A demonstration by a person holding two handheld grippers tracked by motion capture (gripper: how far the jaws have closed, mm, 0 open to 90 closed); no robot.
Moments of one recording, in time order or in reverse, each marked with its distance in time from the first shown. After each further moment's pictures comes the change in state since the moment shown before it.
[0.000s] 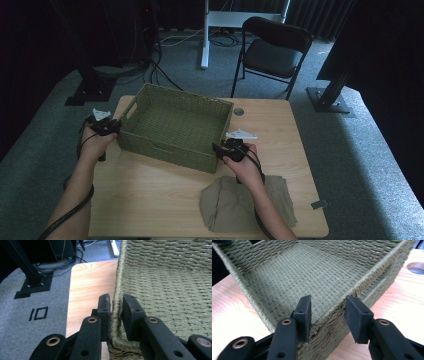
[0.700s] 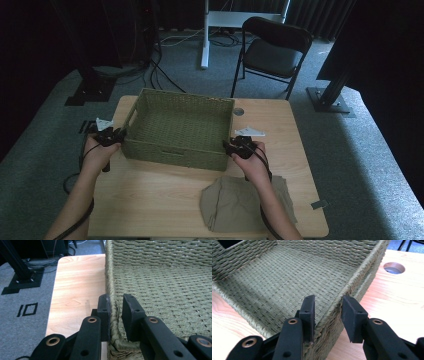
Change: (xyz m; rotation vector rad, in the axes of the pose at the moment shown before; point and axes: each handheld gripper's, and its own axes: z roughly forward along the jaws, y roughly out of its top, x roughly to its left) left arm -0.029 -0.019 -0.029 0.003 -0.057 -0.042; right arm -0.025 0.002 -0.007 0.009 -0.072 -0.012
